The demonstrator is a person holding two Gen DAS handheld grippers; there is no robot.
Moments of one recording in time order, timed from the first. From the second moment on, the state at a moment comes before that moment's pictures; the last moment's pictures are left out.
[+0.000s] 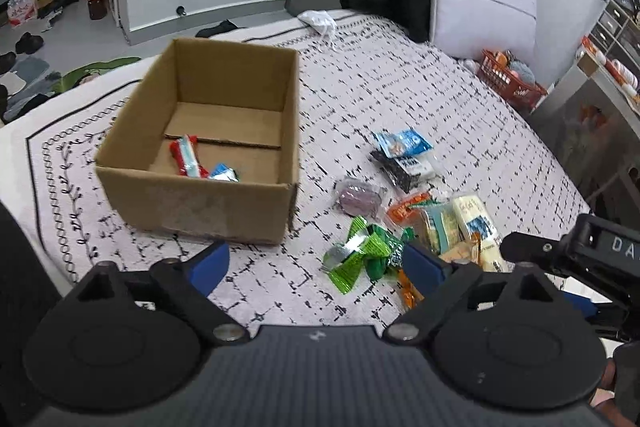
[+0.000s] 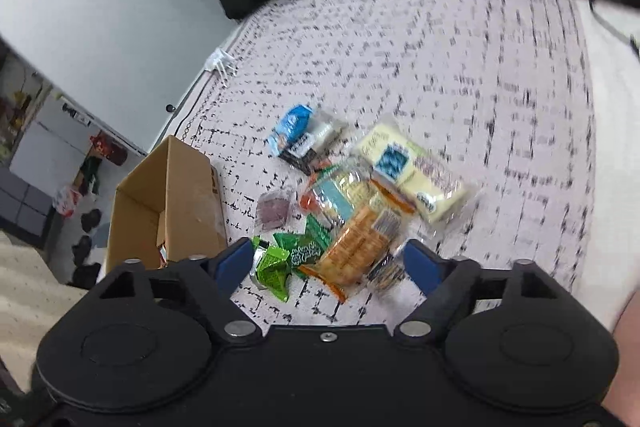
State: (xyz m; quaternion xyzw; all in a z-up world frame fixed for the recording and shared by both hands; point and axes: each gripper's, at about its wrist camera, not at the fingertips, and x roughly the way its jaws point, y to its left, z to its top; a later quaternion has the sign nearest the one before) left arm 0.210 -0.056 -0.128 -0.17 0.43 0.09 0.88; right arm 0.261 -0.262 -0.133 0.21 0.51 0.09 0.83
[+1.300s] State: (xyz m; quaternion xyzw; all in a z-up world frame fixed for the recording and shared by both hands) left arm 0.274 -0.070 -0.226 -0.15 0.47 0.06 0.87; right arm 0.317 -0.243 -0.213 0.22 0.60 0.04 0.77
